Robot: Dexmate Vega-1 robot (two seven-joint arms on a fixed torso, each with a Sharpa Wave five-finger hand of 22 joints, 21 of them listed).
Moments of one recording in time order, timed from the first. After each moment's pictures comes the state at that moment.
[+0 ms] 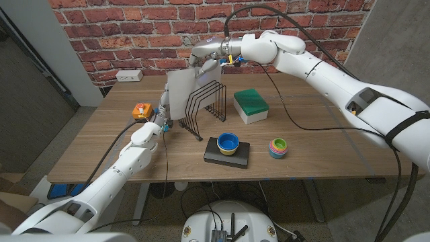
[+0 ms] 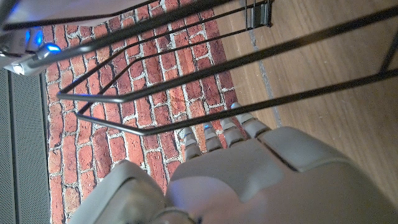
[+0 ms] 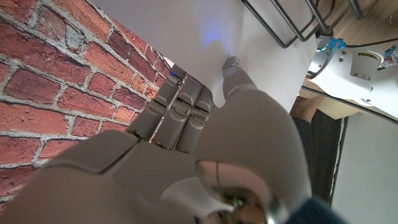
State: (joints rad) left arm 0.84 0.50 0.37 -1.29 -0.65 -0.30 -0.03; left_hand 0.01 0.02 0.00 0.11 0.33 0.10 -0.21 0.19 0.19 0.06 -0.12 0.21 0.19 0.13 -0.04 0.18 0.18 0.14 0.01 0.21 0.19; right arm -0.02 -0.43 -0.91 -1.36 -0.58 0.51 0.37; right_hand 1.17 0.08 0.29 -0.16 0.17 0.99 -0.19 0.37 0.23 1.12 -0.15 0.23 0.65 1.08 -0.19 0.23 0.63 0.69 -0.07 0.73 0.18
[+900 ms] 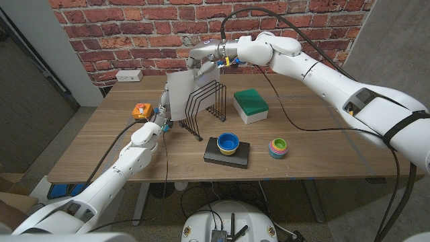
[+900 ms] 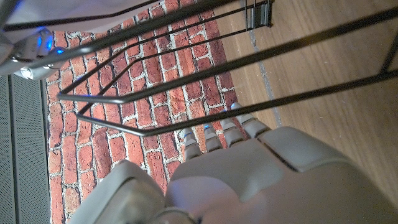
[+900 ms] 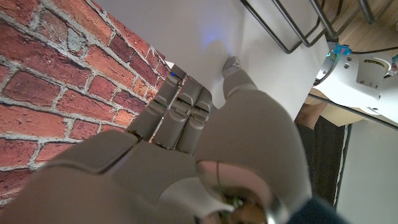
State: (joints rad) left arm 0.84 0.50 0.37 -1.29 -0.65 -0.30 -0.03; left_hand 0.01 0.02 0.00 0.11 0.33 0.10 -0.21 0.19 0.19 0.06 -0.12 0.21 0.19 0.13 -0.04 0.18 0.18 0.14 0.01 0.21 0.19; right arm -0.02 -0.42 -0.93 -1.36 -0.61 0.47 0.37; right_hand 1.17 0.08 0.29 -0.16 0.17 0.99 -0.19 0.37 0.23 1.12 -0.15 0.23 0.65 1.08 -0.19 0.23 0.63 0.69 -0.07 0.73 0.18
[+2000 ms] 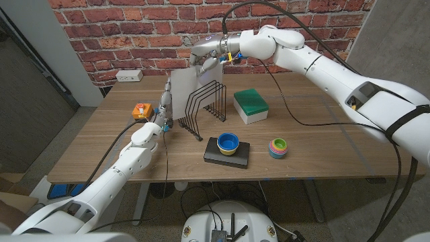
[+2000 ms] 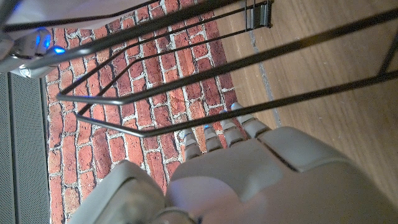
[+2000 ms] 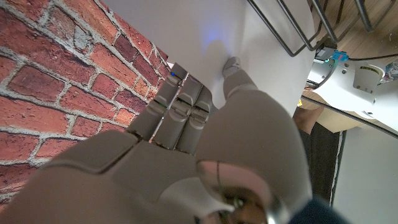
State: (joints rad) left arm 0.84 0.50 0.37 -1.29 -0.65 -0.30 -0.03; left_hand 0.01 0.02 0.00 0.11 0.33 0.10 -0.21 0.19 0.19 0.06 -0.12 0.21 0.19 0.13 -0.04 0.18 0.18 0.14 0.01 0.21 0.19; right arm 0.02 -0.42 -0.93 -1.33 -0.60 0.52 0.39; right_hand 1.16 0.08 0.29 -0.16 0.17 0.99 -0.19 0.37 0.23 1.12 -0.15 0.23 0.65 1.08 -0.19 0.23 0.63 0.69 -0.07 0.73 0.18
